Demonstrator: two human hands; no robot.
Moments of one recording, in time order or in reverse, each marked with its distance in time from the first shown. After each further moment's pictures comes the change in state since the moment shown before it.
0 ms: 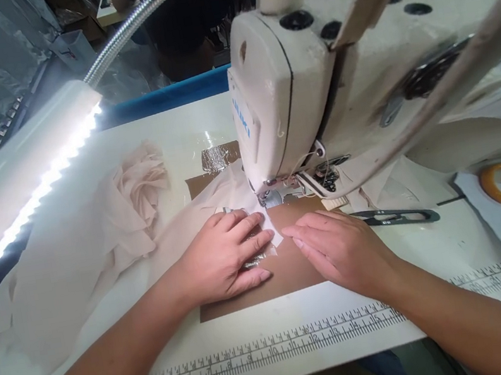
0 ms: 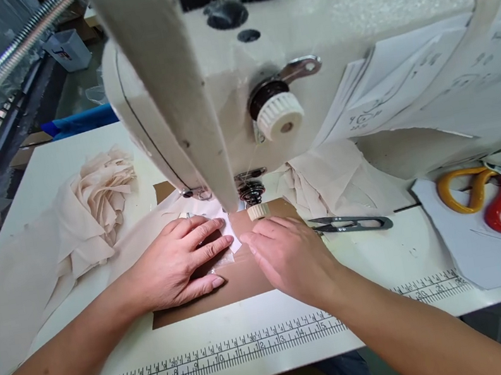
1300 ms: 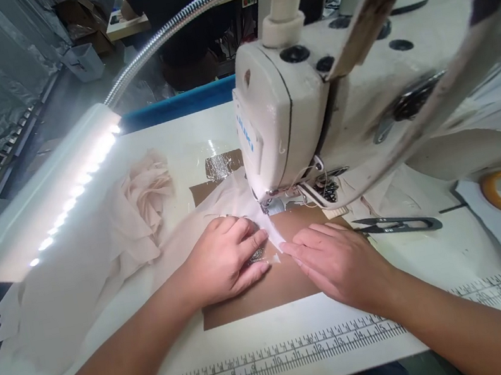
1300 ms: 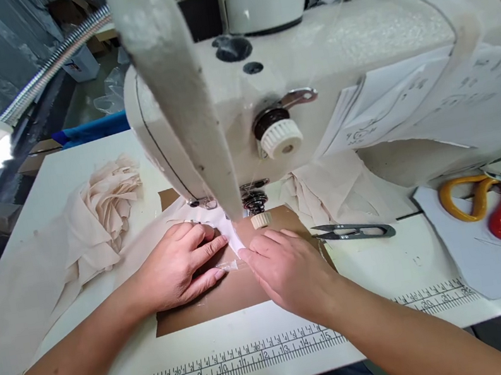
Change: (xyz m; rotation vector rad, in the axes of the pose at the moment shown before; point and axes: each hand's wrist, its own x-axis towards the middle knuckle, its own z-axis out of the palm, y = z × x) left_hand 0.002 -0.001 0.001 -0.052 0.082 -0.091; right_hand 0.001 -0.006 0.000 -0.065 -0.025 -0.135
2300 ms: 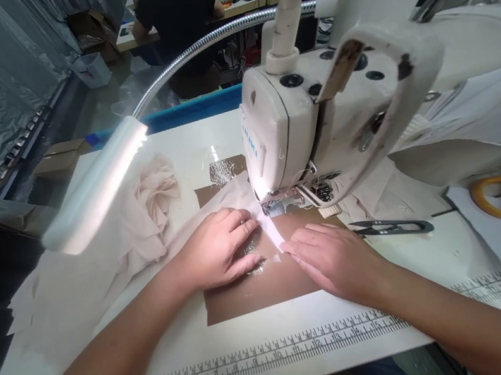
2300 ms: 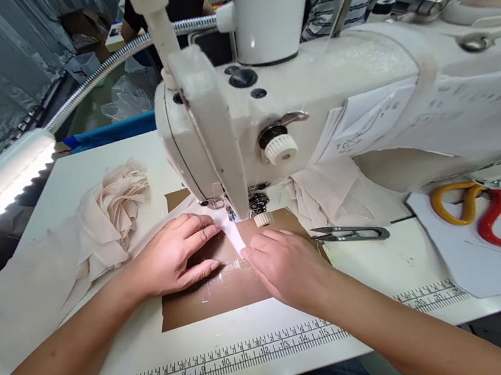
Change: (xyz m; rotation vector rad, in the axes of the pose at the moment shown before) left_hand 0.000 -0.015 -0.012 -0.025 -0.035 -0.006; right_hand 0.005 0.001 -0.004 0.010 -0.065 -0.008
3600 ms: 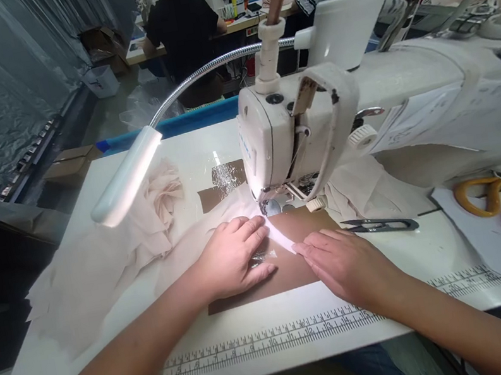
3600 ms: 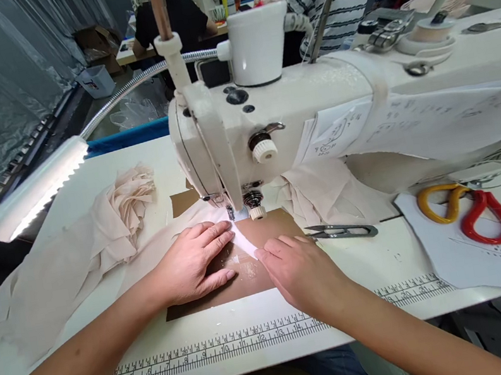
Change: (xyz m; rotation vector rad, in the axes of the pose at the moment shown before) left_hand 0.001 0.033 0.008 0.046 -0.030 -0.089; right_hand -0.029 -0.004 -0.003 -0.104 0.004 0.051
